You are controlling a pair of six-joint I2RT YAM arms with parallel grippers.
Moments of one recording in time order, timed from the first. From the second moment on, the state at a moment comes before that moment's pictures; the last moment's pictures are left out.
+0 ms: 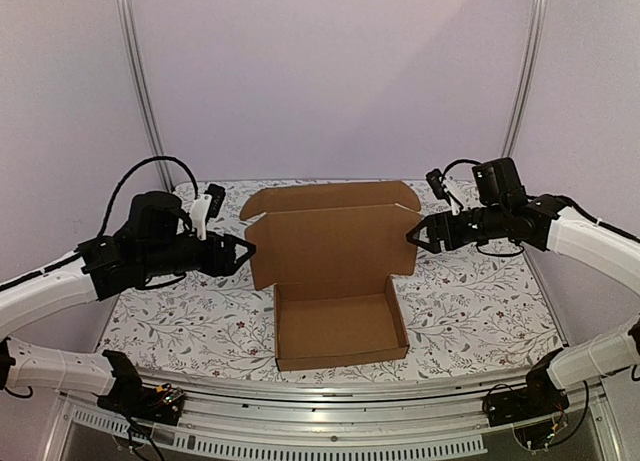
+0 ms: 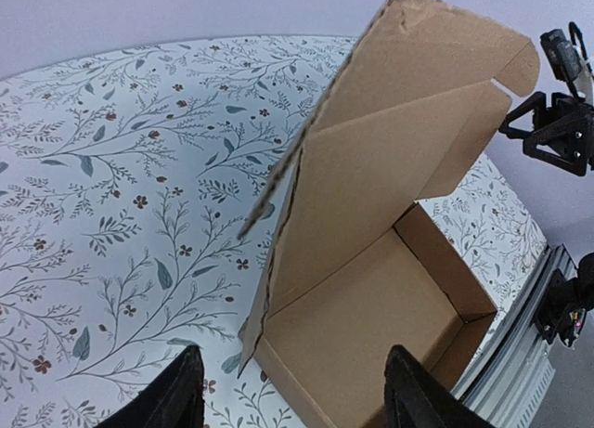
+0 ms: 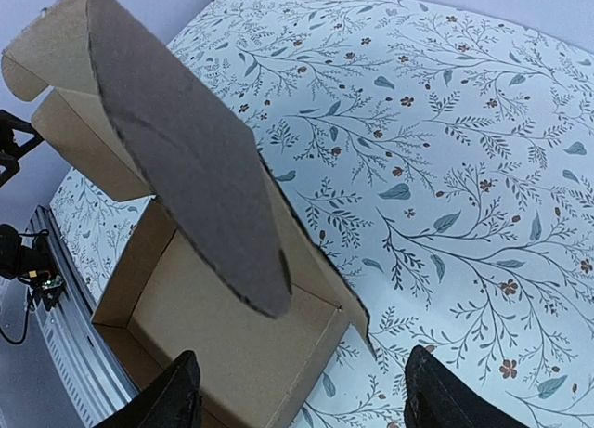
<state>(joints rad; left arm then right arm) -0.73 0.99 0.76 -0.26 0.00 -0.37 0.52 1.25 1.01 -0.44 -0.32 0.20</state>
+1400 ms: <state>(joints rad) -0.73 1.12 0.80 -0.19 -0.09 -0.34 0.51 1.27 0.98 -0.34 -0.41 0.13</state>
